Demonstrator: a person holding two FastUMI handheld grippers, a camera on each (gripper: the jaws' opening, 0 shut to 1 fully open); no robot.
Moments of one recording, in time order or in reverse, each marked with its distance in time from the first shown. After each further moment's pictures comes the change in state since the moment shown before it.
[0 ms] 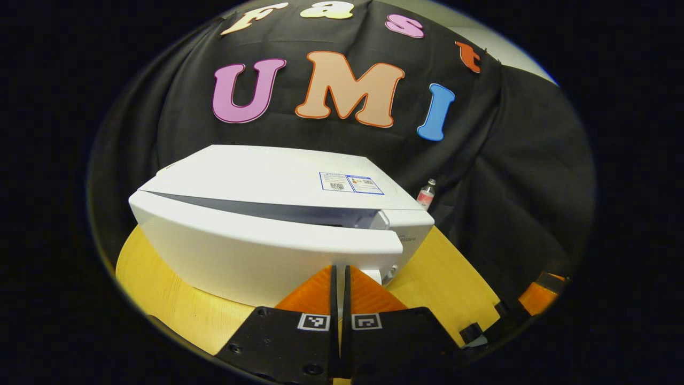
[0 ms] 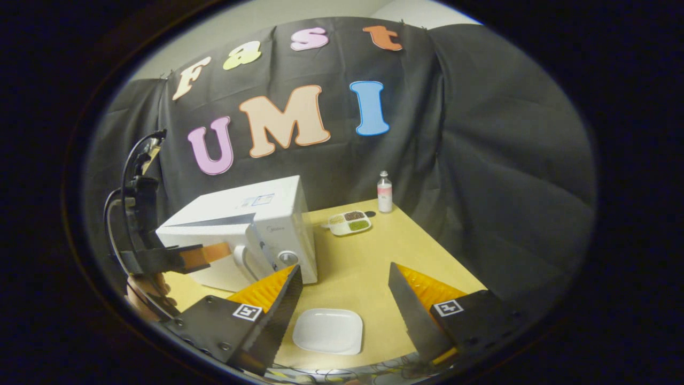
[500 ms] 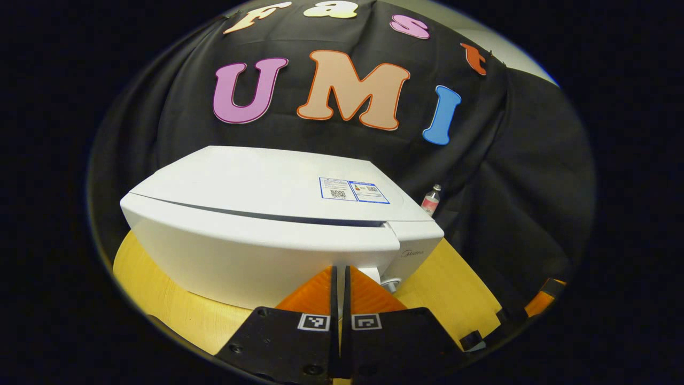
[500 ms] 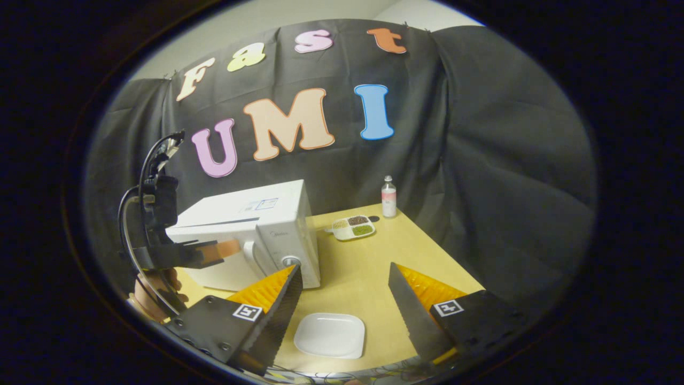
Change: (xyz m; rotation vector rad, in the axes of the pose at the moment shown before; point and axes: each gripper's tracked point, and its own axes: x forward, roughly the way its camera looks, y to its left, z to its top) left arm 0.020 0.001 0.005 -0.019 -0.008 0.007; right arm 0.007 0.004 0.004 -0.017 -0.012 0.018
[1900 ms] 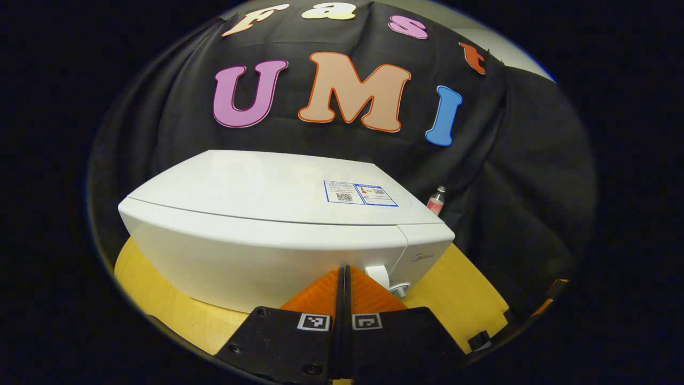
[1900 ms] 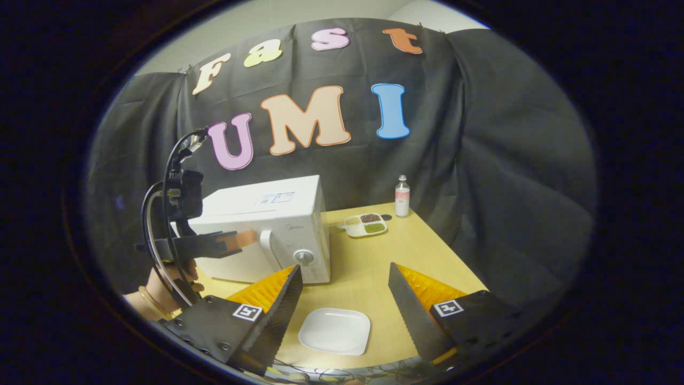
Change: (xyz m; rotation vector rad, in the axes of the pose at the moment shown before) left arm 0.008 0.011 0.009 0.062 -0.045 0.021; right arm -0.009 0.008 -0.007 -0.036 0.029 0.062
